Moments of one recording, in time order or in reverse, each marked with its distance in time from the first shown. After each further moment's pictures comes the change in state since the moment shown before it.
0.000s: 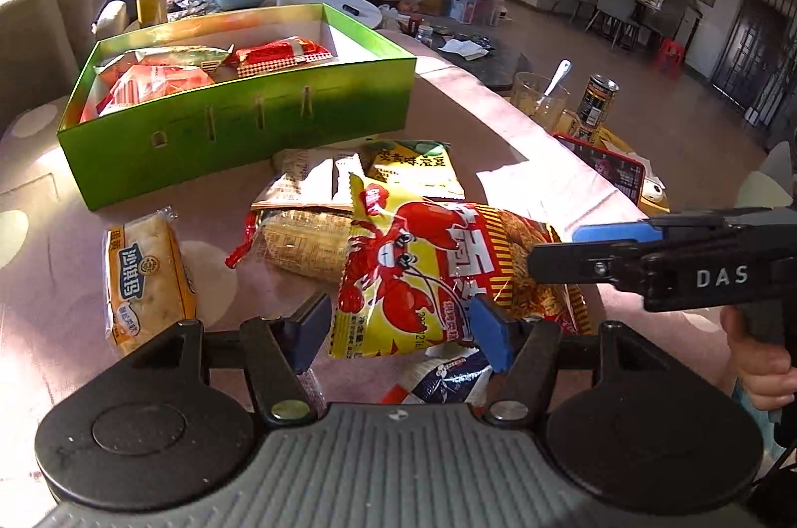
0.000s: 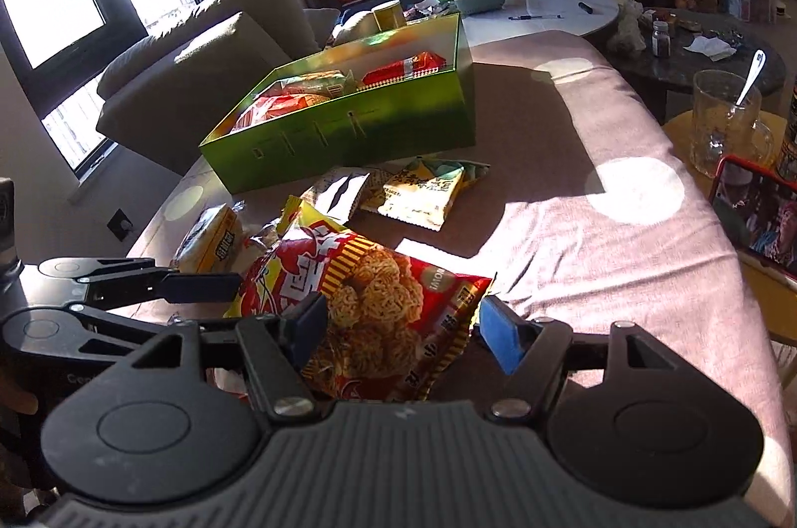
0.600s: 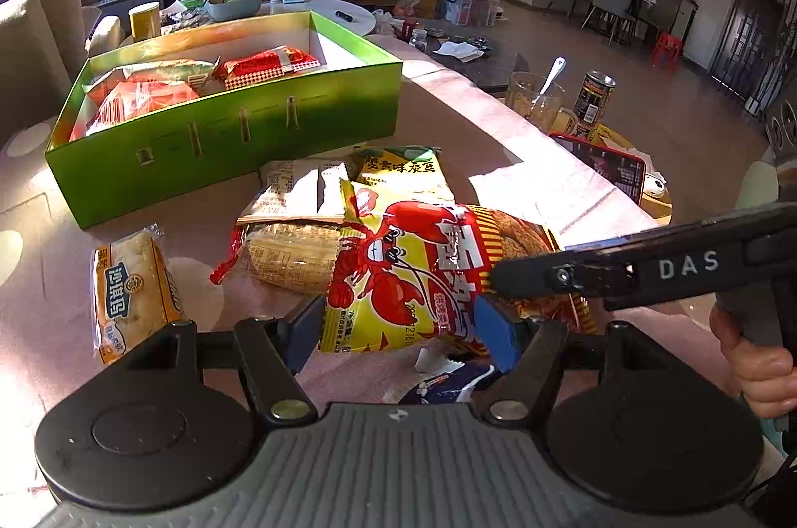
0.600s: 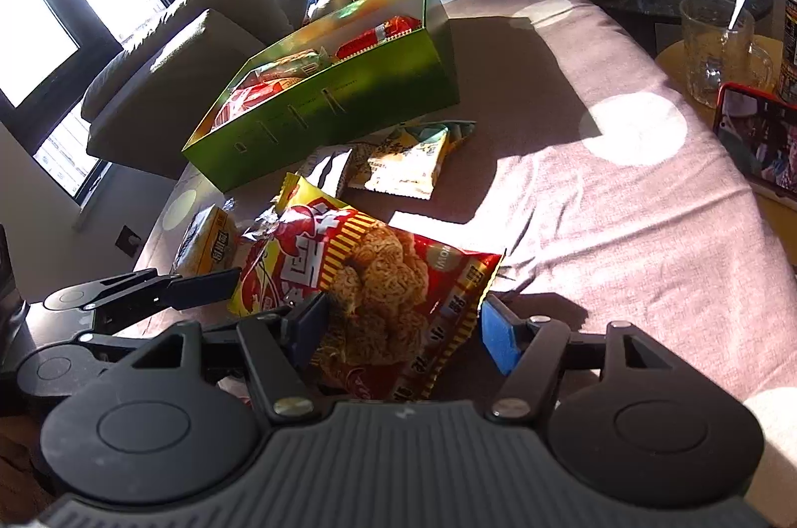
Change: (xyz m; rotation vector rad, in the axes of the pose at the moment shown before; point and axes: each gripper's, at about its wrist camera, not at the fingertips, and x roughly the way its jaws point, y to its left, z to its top) left arm 0.003 -0.010 0.002 0.046 -0.011 0.004; right arm 0.013 0.001 0.004 0.102 0.071 0.009
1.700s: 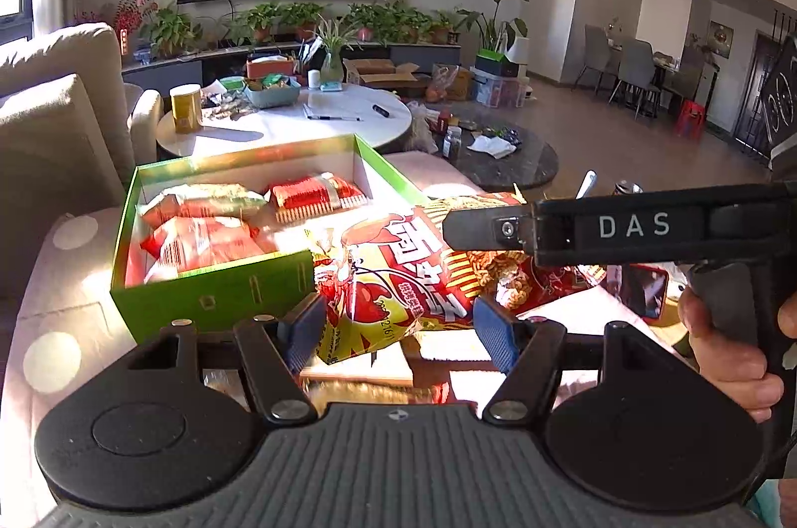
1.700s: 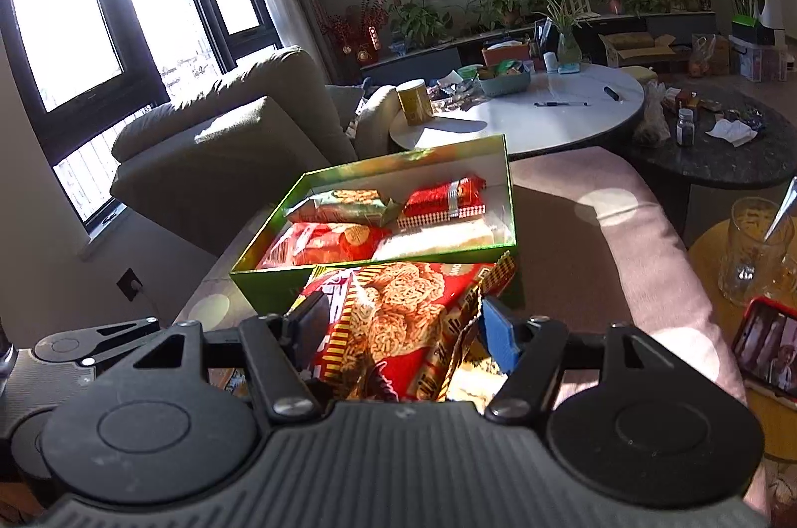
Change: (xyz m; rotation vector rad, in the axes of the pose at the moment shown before) left arm -0.029 0.017 0.065 -0.031 -0.198 0.081; right arm -0.007 0.050 0.082 -0.174 -0.236 0.020
